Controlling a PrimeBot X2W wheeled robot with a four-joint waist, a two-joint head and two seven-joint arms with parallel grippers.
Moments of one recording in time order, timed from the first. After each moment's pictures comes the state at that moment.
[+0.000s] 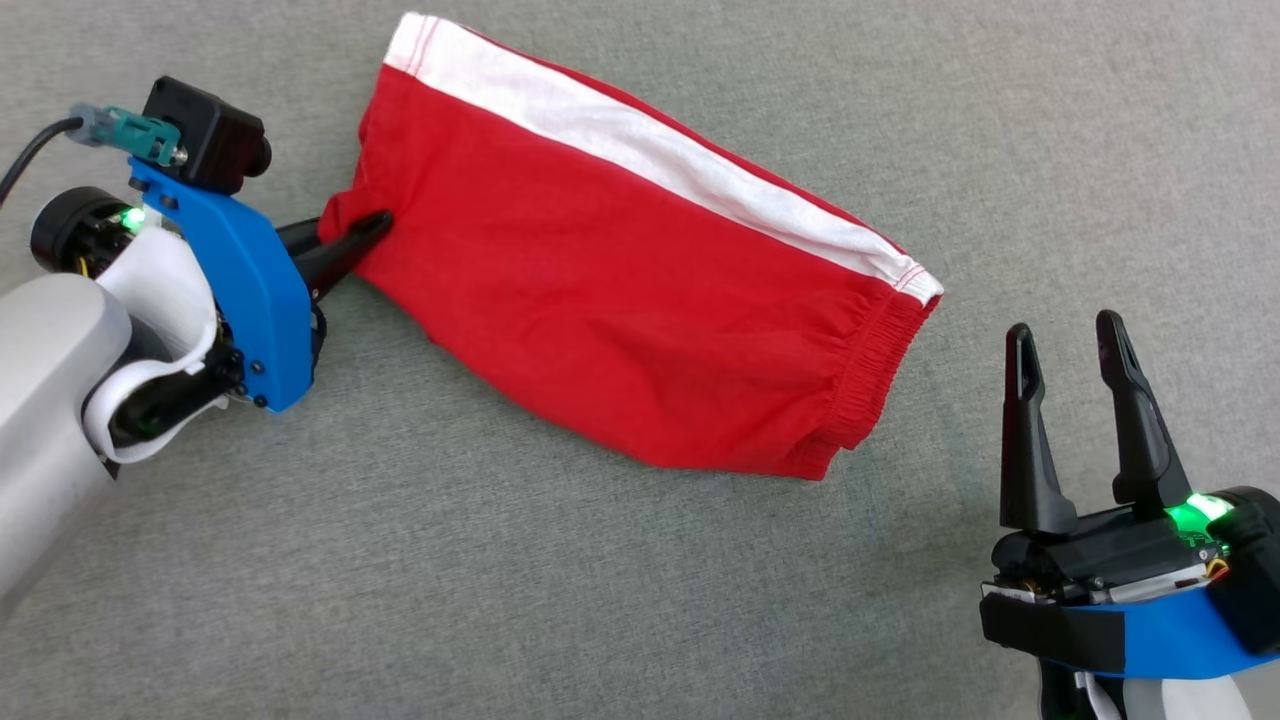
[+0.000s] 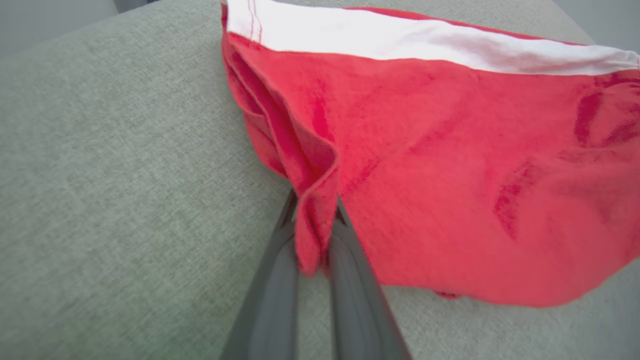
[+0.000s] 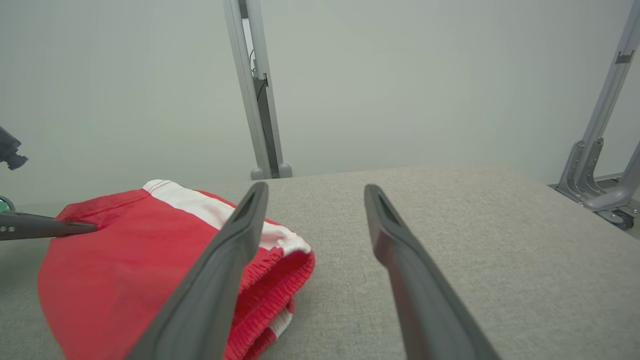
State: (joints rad) left arm -1.20 0.72 -1.22 0.36 -1.20 -0.13 0.27; right arm -0.09 -0.05 0.05 -0.21 0.18 0.13 -0.26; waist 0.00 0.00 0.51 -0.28
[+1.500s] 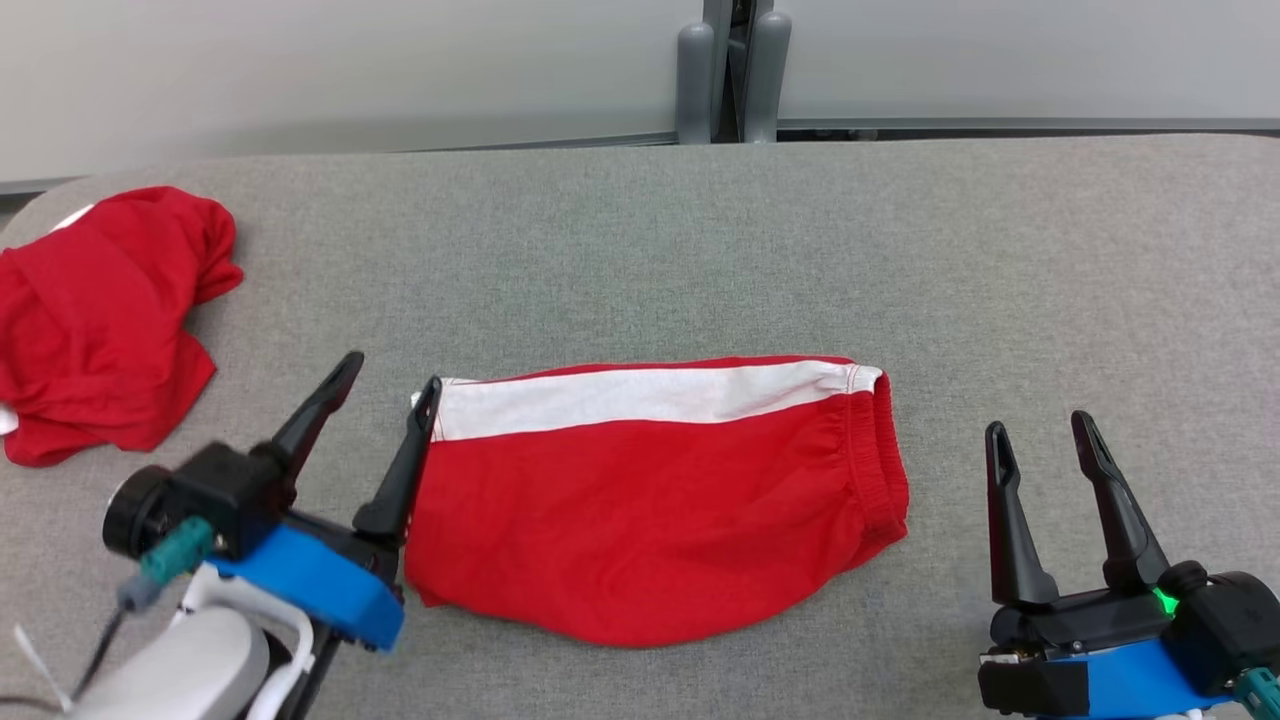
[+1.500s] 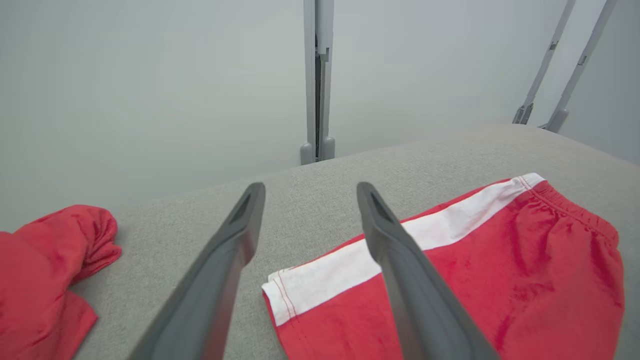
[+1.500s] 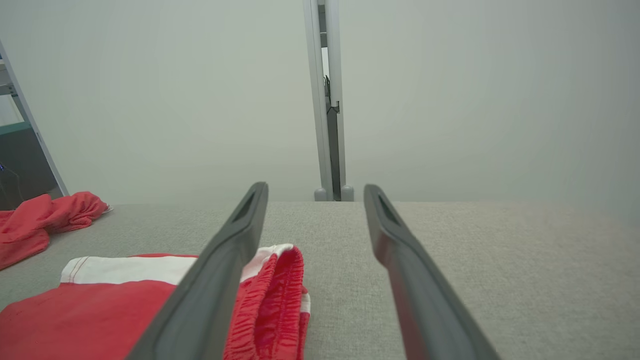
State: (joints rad) left arm -0.56 0.67 -0.89 0.05 -0.84 0.24 -0.26; right arm 0.02 -0.06 0.02 -0.10 0.10 0.13 -0.26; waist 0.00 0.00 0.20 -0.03
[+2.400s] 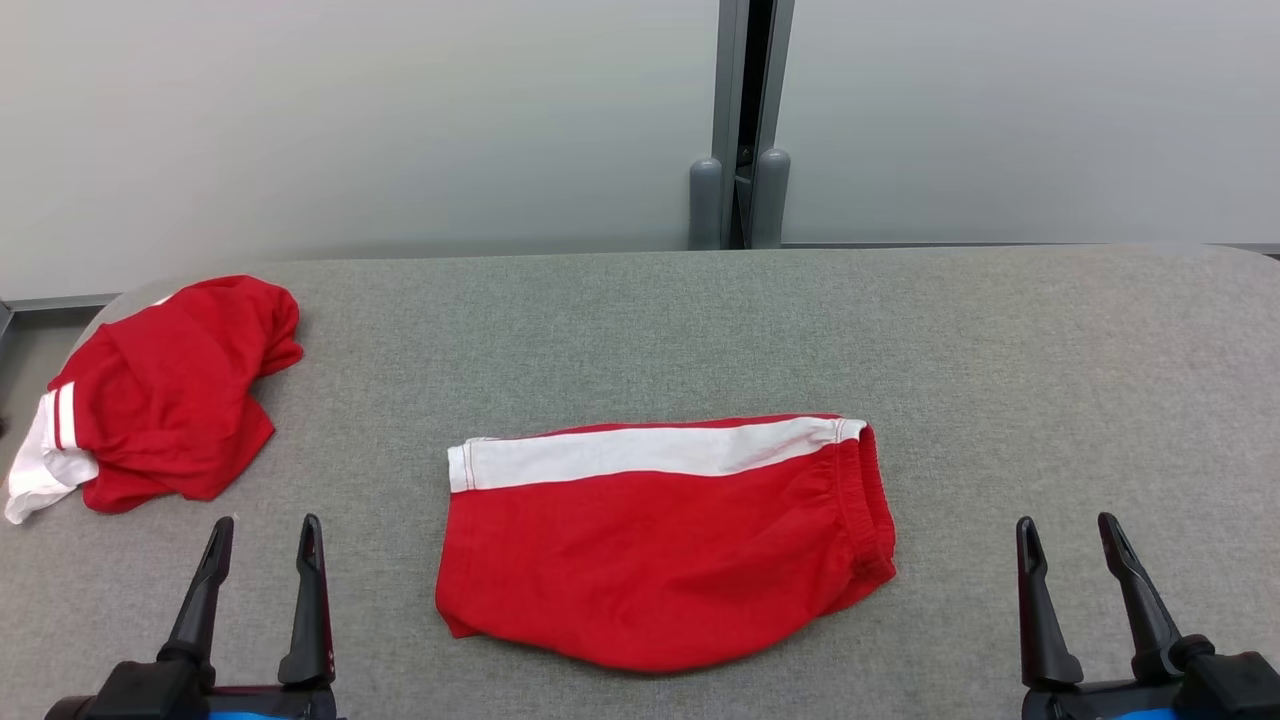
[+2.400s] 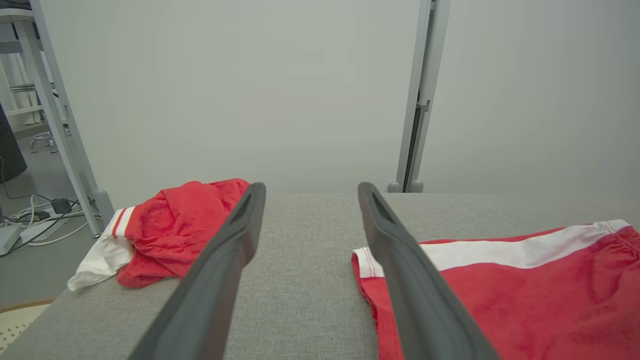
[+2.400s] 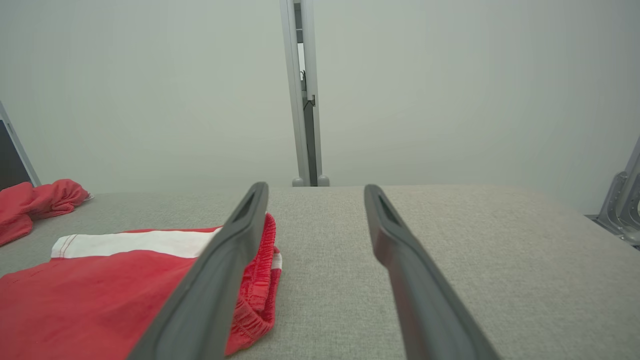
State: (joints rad) left arm 0.03 0.24 -0.14 0.01 -0.30 0.10 -0.26; right arm 0.12 -0.05 -0.05 -0.01 0.07 0.13 -0.26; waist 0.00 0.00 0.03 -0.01
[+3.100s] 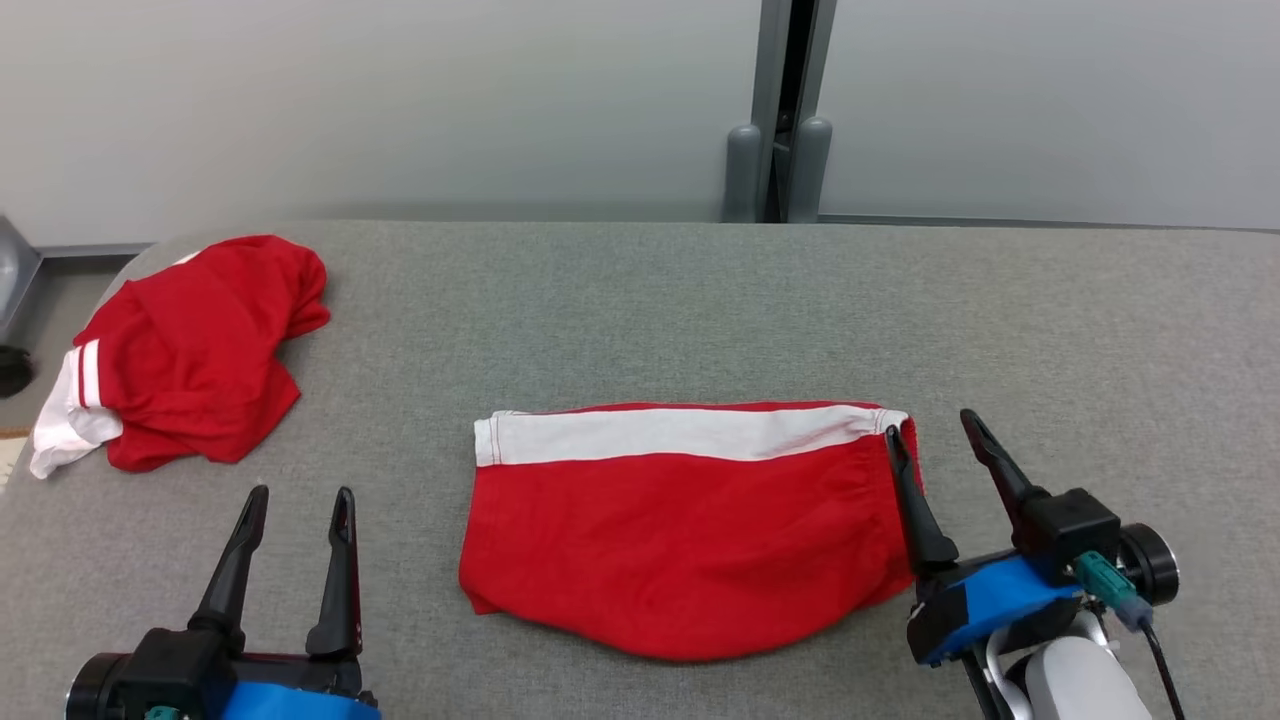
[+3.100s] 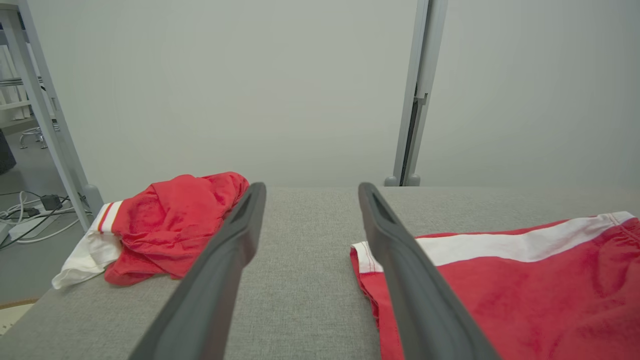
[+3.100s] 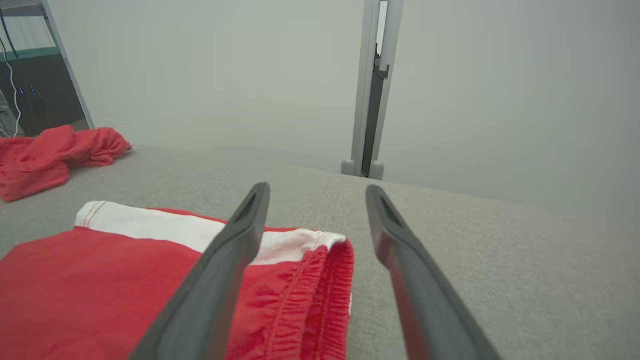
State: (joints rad) left arm -0.02 0.13 -0.06 0.07 -0.18 -0.04 -0.26; right arm -0.18 -0.05 0.06 0.26 -0.03 0.13 -0.20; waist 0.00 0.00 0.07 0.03
